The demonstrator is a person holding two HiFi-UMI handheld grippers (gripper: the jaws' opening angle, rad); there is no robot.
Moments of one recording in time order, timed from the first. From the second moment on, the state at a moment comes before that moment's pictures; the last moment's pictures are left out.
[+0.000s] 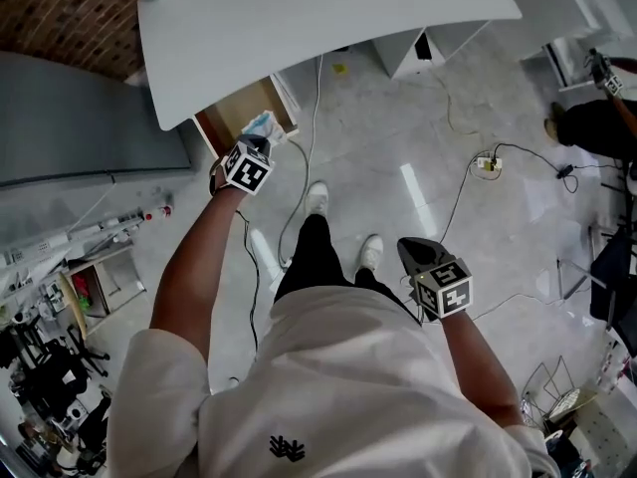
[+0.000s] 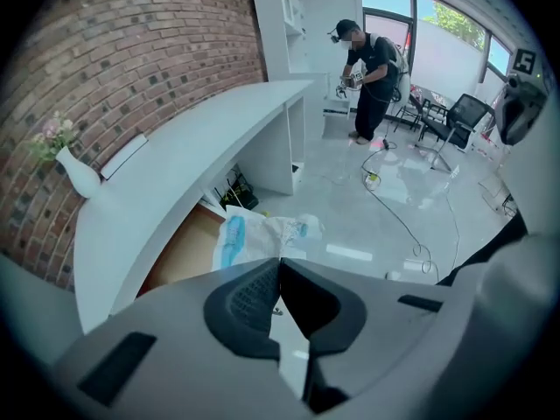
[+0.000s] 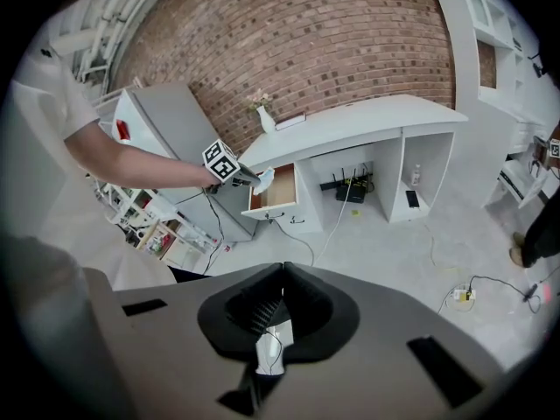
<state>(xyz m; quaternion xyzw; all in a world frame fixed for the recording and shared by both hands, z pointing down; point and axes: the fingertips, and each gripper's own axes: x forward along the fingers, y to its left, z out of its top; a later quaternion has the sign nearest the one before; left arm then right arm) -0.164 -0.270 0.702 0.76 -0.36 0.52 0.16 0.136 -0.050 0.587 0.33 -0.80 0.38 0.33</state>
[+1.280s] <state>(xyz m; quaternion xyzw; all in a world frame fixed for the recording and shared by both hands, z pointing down) 0.001 0.003 0.471 0.83 -0.35 0.41 0.17 0.187 0.052 0.496 0.27 -0.86 0.27 0.33</state>
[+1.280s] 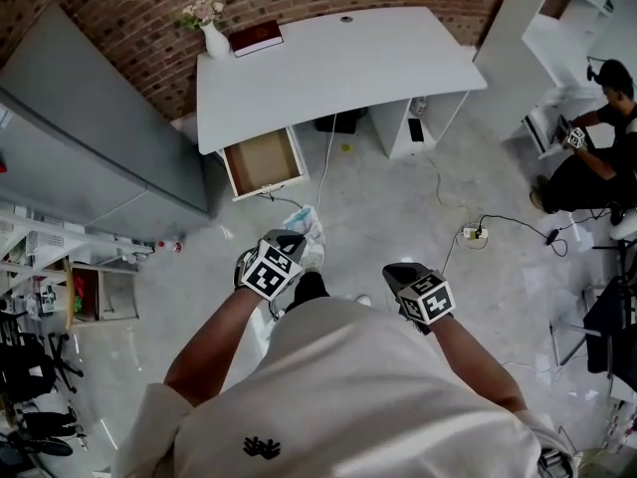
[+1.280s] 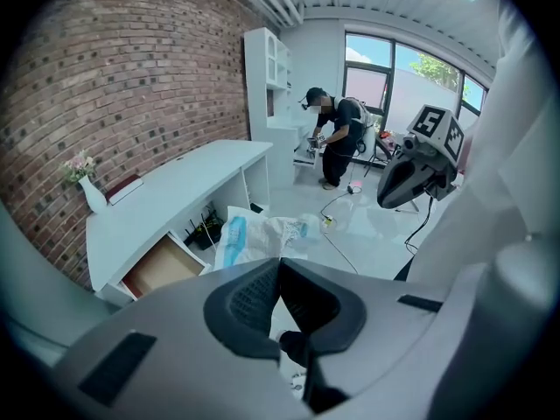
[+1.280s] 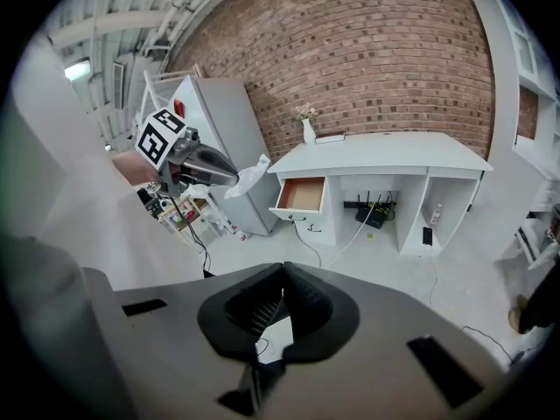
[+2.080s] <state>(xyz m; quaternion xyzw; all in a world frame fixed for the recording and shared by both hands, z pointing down) 0.024 0.025 0.456 0.83 -0.33 0.42 0.15 0.195 0.048 0.481 0.28 -0.87 0.26 0.31</state>
